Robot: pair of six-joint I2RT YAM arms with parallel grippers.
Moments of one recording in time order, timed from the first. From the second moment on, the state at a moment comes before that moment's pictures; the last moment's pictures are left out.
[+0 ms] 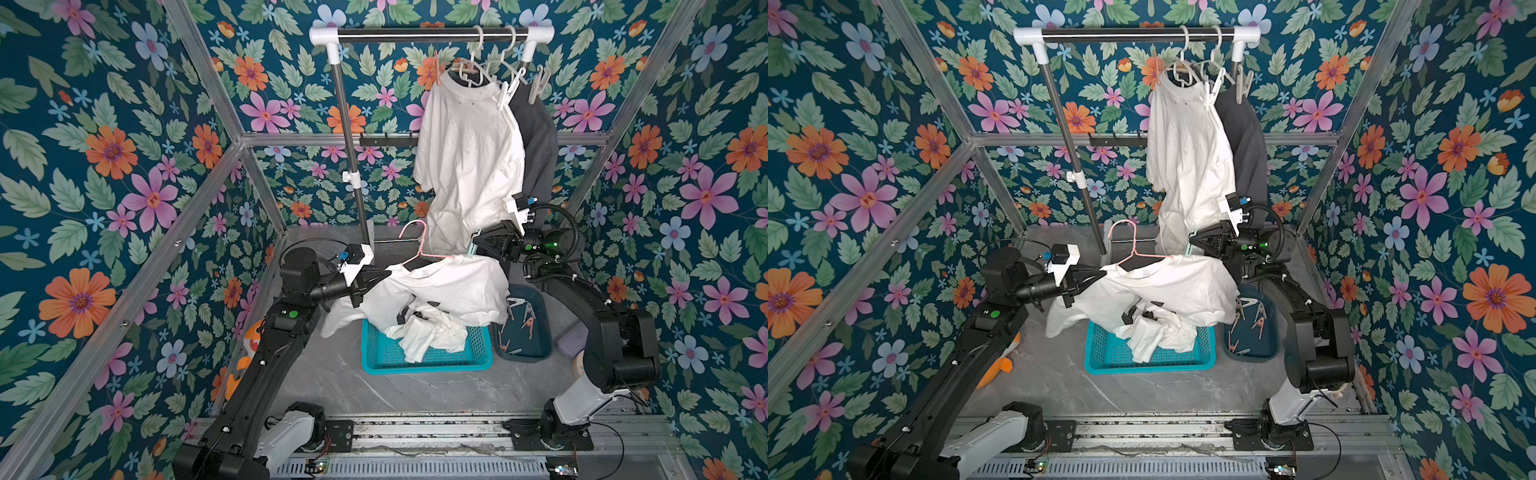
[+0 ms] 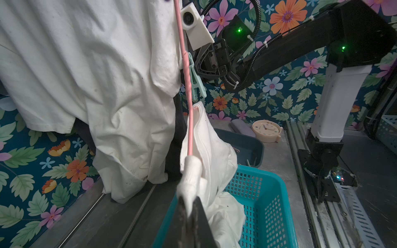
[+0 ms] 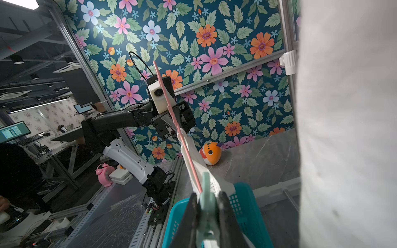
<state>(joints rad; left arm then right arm) -0.26 1.03 0.96 -0.06 0.98 0.23 0.09 1.68 1.18 1.28 -1.43 1.07</state>
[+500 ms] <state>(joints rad) -0.25 1.02 0.96 -0.05 0.98 0.21 0.11 1.70 1.16 1.27 -1.44 1.09</state>
